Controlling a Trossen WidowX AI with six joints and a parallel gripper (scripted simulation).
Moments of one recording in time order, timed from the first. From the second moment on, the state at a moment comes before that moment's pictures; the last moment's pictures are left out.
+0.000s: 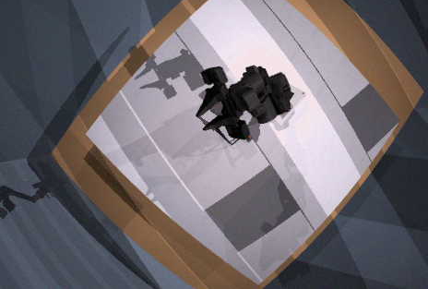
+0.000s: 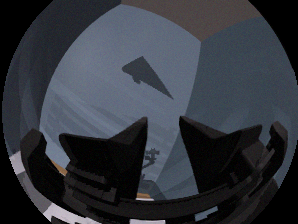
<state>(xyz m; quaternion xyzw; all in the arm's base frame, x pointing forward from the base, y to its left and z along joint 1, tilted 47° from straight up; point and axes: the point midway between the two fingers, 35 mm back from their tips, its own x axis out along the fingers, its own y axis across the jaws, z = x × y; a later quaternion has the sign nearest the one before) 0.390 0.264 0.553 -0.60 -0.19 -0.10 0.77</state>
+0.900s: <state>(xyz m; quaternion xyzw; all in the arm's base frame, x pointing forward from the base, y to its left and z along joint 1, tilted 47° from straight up) 0.077 0.166 0.736 -0.32 -0.55 -0.18 0.75</state>
